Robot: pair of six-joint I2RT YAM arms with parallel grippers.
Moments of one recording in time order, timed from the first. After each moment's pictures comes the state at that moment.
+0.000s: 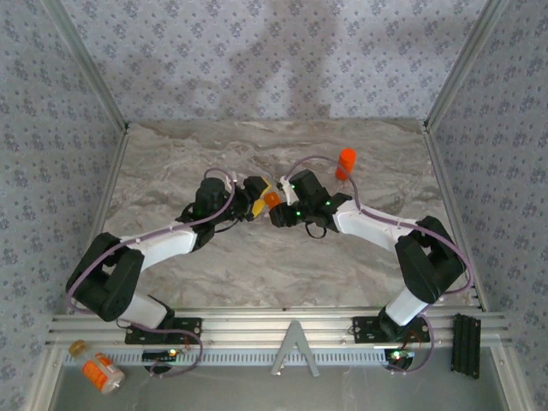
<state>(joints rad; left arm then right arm) -0.57 1.46 0.68 0.49 0.37 -1.46 0.69 1.61 1.03 -0.25 -0.21 0.30</state>
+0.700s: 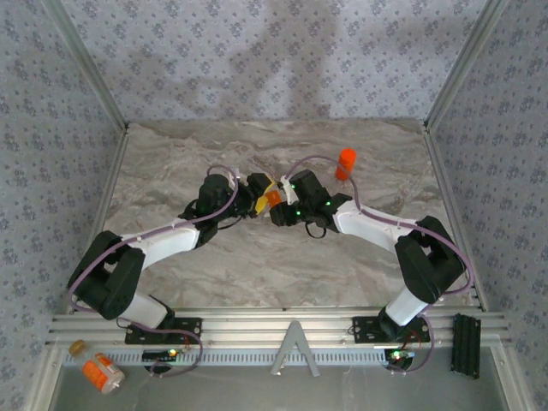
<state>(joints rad) -0.60 1.47 0.73 0.46 0.34 -1.46 0.69 1.61 1.02 -0.23 -0.20 0.31</state>
